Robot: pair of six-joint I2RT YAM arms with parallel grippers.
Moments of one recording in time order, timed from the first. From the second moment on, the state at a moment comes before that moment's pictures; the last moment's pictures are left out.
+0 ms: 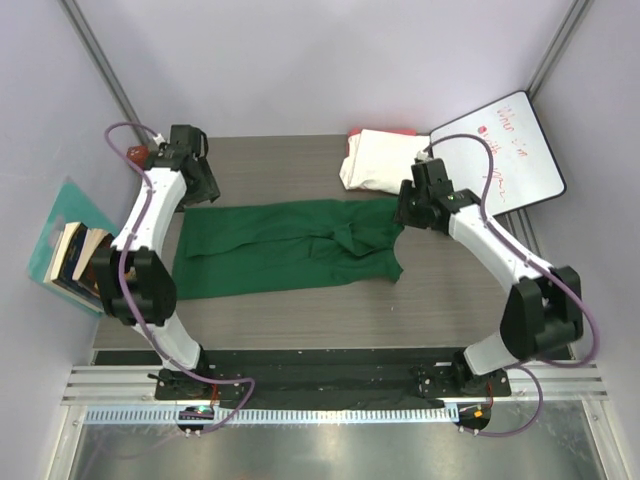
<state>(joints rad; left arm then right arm) -0.04 1.78 1.65 -0.95 -0.29 -0.41 0.31 1.55 1.22 -0.54 0.05 0.46</state>
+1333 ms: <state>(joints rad) -0.12 1.53 1.25 -0.90 -0.24 -0.42 0.63 1.38 0.81 -0.62 0.26 0.64</state>
